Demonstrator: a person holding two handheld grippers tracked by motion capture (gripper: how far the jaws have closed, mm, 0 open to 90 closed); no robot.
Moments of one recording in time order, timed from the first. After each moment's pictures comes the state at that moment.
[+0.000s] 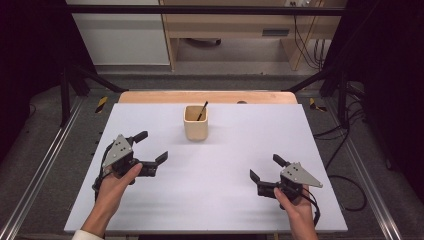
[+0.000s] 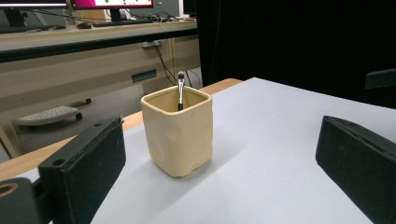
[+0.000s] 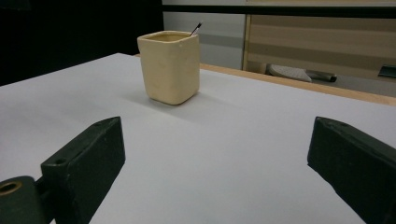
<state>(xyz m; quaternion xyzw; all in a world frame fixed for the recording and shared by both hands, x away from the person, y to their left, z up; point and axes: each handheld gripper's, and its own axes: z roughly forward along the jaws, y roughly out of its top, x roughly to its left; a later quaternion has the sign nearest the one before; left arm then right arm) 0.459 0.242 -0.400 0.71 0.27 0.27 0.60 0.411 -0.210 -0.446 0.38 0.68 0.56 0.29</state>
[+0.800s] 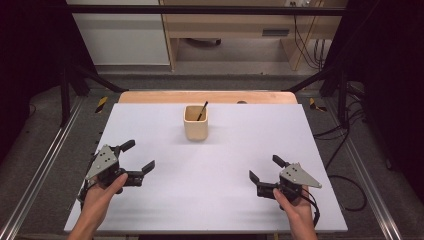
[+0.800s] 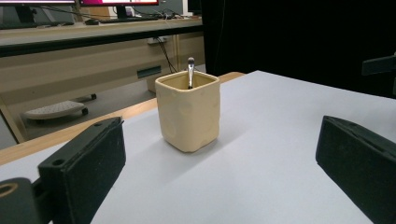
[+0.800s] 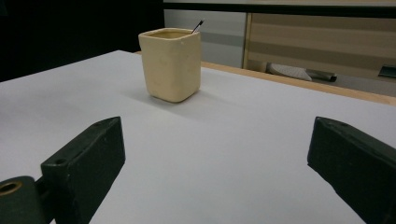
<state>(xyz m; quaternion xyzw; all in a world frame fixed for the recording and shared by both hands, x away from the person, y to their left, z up) 0.439 0.275 -0.411 0.71 0.28 0.27 0.59 0.410 -0.208 -0.447 0.38 0.68 0.55 0.30</state>
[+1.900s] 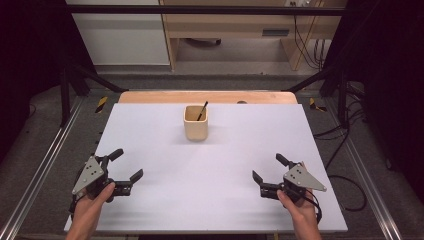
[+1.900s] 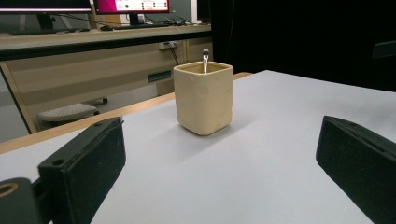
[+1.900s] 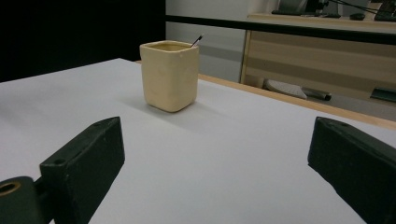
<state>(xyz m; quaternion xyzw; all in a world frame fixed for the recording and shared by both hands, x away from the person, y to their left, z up) 0.420 0.306 -0.438 0.69 0.28 0.29 0.60 0.407 -0.218 -0.445 0.35 0.67 0.57 0.32</state>
